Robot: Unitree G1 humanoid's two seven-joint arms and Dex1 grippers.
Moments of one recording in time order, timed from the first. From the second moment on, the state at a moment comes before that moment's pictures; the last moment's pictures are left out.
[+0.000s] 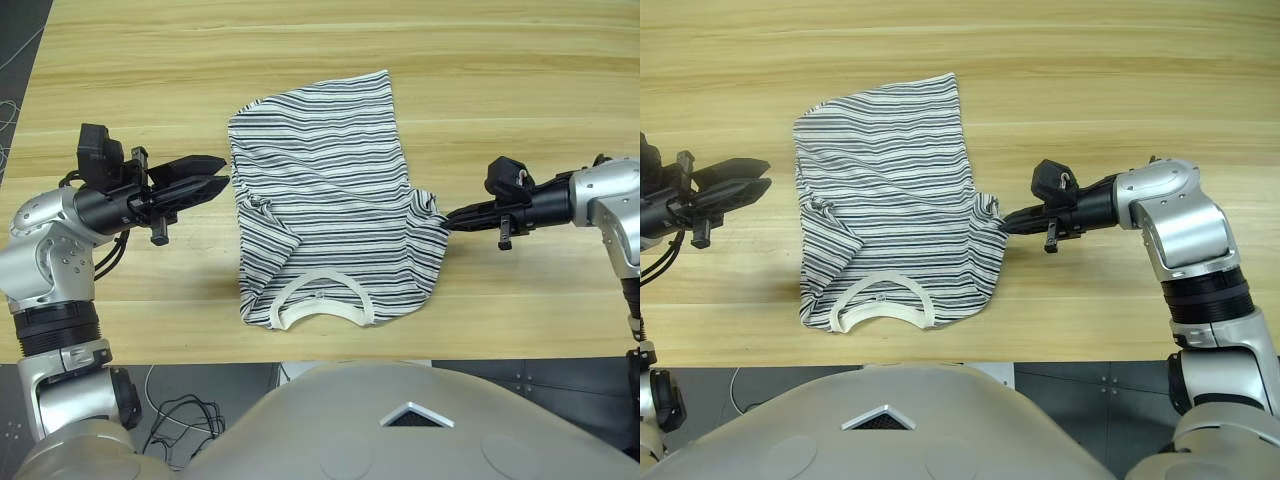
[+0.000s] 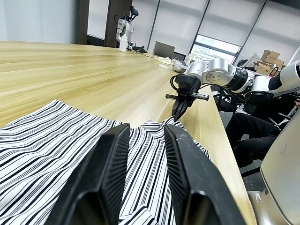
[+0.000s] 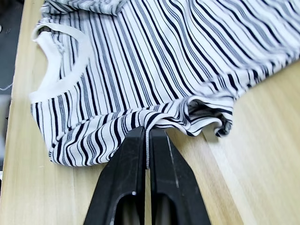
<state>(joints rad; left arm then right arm) -0.05 0.72 0.27 0.12 -0.72 0.42 -1.47 -0.27 -0.80 0.26 -0.11 0.28 0.60 1.30</state>
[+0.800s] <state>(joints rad) -0.06 0.71 0.25 0.15 -0.70 0.39 -1.47 -0.40 -0.55 0.50 -0.05 0.22 0.64 1.18</state>
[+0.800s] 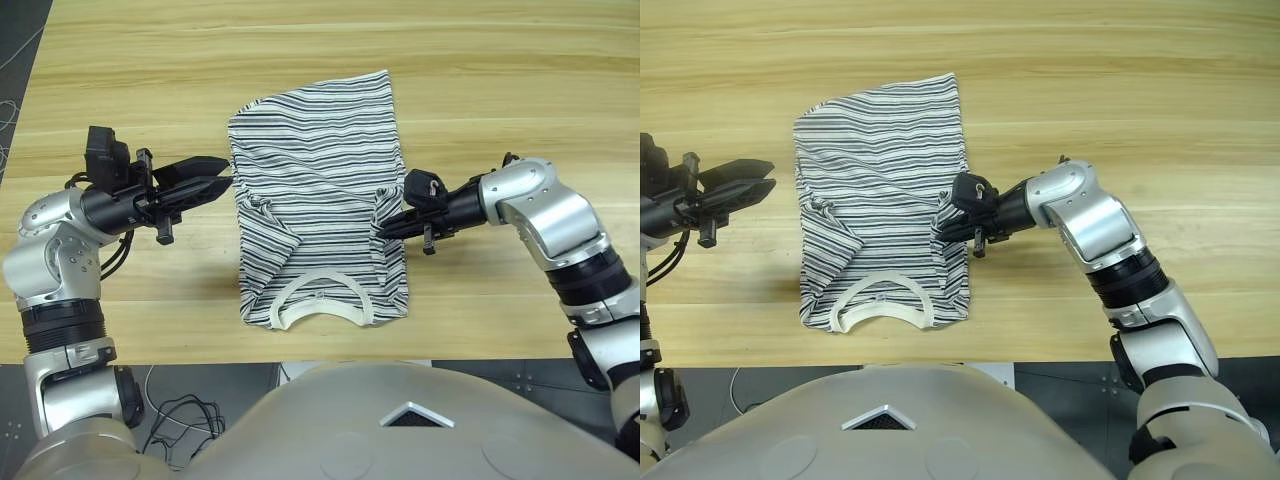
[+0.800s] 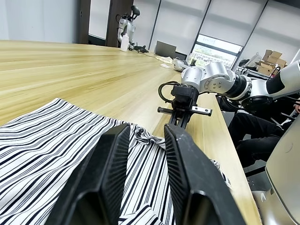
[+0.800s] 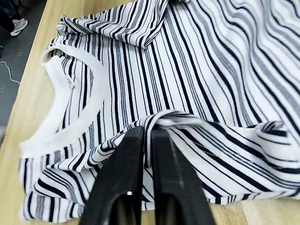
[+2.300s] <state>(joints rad) 0.52 0.98 0.15 0.01 0.24 -0.91 -1.04 -0.17 -0.75 0.44 0.37 -0.14 -1.12 1.12</state>
